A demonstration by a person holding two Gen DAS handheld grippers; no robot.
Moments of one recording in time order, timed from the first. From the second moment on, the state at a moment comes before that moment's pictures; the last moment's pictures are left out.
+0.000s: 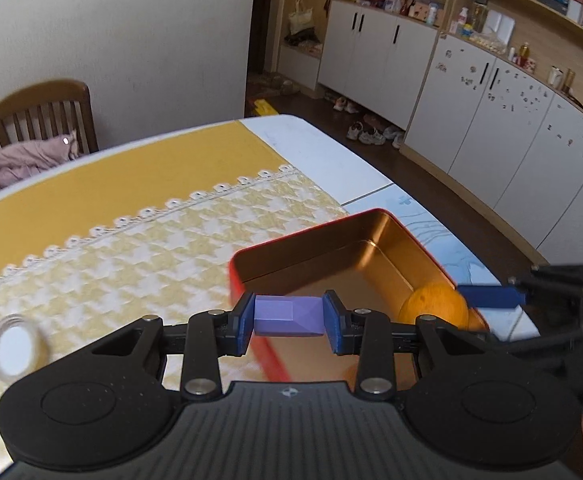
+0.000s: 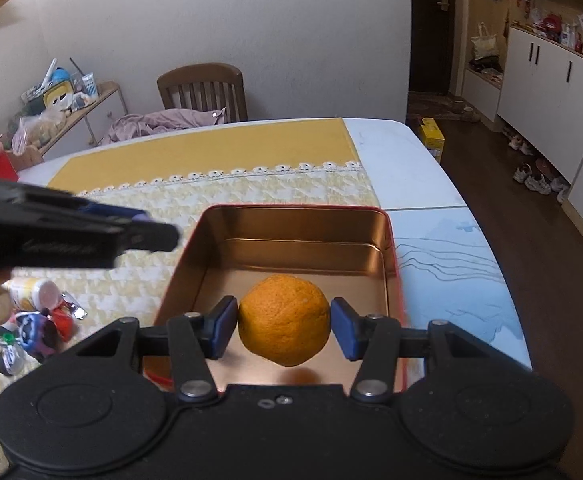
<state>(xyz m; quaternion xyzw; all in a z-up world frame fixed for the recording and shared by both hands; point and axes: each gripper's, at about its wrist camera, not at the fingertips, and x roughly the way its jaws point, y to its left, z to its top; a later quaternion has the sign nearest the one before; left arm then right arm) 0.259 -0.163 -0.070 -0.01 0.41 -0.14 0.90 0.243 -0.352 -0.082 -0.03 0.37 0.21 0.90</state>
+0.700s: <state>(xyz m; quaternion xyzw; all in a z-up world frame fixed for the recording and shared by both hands) 0.339 -0.227 -0.136 0.00 0.47 -0.13 0.87 0.277 -0.348 -0.112 -0.13 0.40 0.26 0.87</state>
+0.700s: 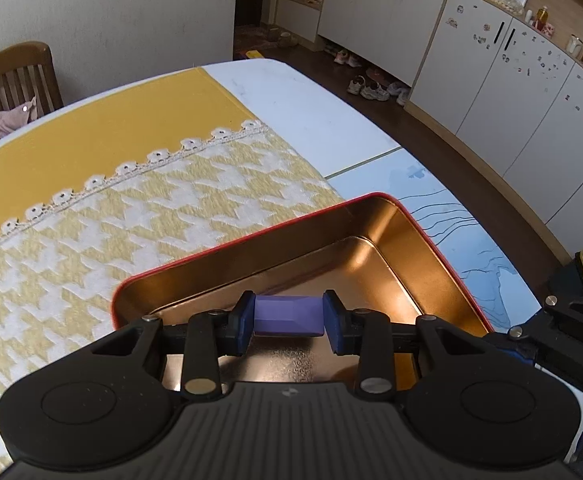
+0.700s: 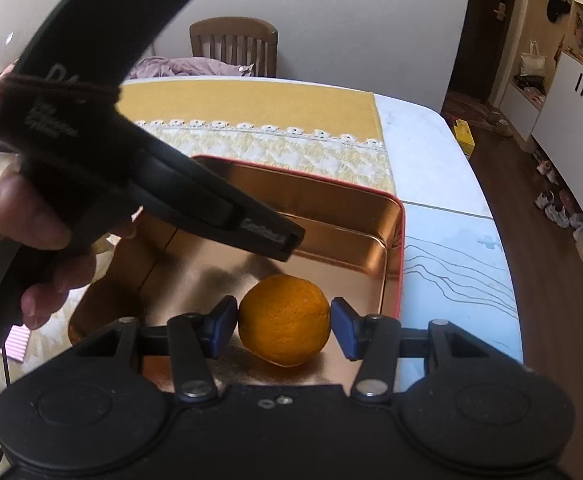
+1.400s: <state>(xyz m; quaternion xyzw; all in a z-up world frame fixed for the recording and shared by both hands) 0.336 -0.227 -0.146 0.03 0.49 -0.11 0.86 0.286 -0.349 -0.112 -0.10 0.41 0.26 0.87</state>
